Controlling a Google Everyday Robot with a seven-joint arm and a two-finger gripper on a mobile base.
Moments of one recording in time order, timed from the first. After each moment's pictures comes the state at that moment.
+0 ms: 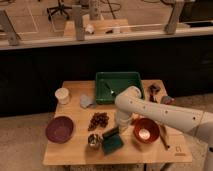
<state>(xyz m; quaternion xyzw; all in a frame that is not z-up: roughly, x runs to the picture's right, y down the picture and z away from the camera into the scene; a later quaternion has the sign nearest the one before) 0.082 0.219 0.805 -0.35 -0.15 -0.22 0.90</state>
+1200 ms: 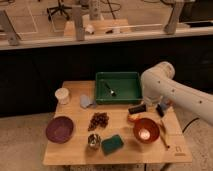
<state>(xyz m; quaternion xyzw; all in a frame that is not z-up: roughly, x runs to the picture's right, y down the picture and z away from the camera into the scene) 0.250 0.103 0.754 -0.30 0.02 -0.09 0.95</state>
